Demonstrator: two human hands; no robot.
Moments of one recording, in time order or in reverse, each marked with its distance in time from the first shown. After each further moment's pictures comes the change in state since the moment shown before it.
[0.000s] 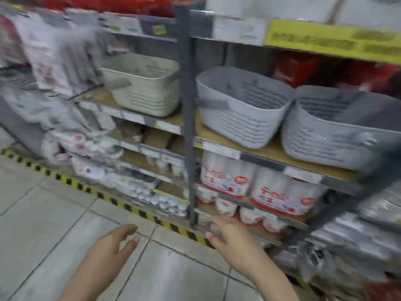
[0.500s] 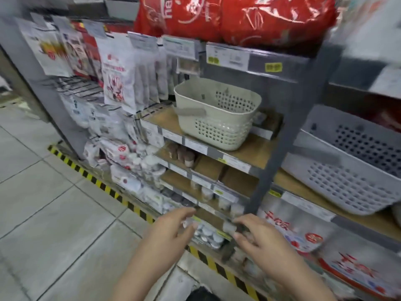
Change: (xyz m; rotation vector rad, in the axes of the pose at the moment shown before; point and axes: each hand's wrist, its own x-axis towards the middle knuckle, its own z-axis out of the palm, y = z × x) left_hand 0.115 -0.012 -0.117 -0.101 0.083 0.180; right_hand 0.164 -0.120 -0.015 -0.003 -0.055 -0.079
